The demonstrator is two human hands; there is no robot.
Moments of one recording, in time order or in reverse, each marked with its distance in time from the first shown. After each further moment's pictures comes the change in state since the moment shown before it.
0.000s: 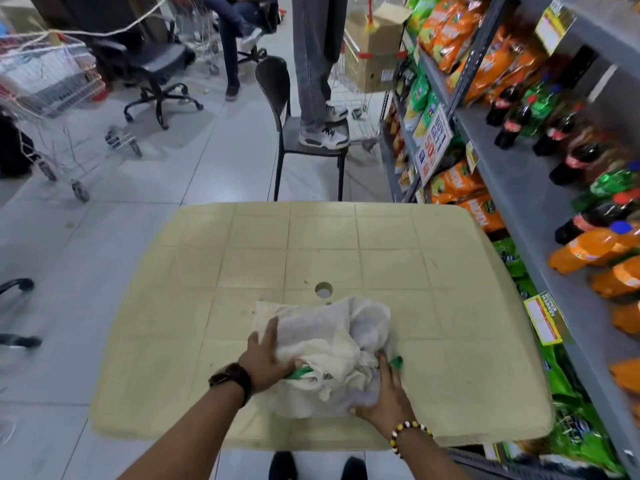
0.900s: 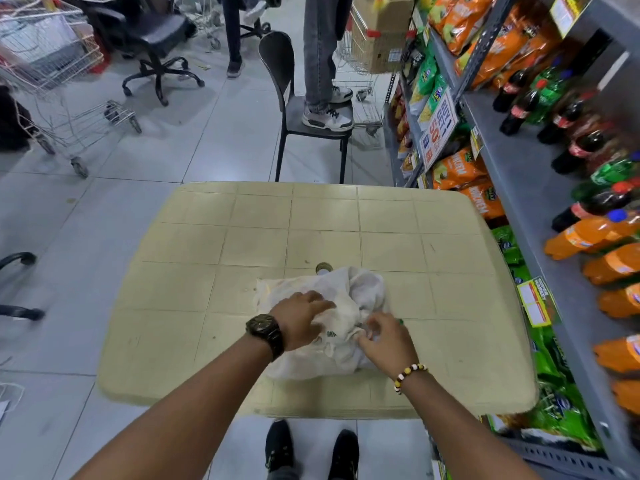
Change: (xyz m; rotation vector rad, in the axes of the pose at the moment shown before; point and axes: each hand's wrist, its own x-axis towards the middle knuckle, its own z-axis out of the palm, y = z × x) left_hand -0.006 0.072 -0.007 0.497 0.049 0.529; right_hand -0.003 -0.058 -0.055 -0.052 0.201 -0.197
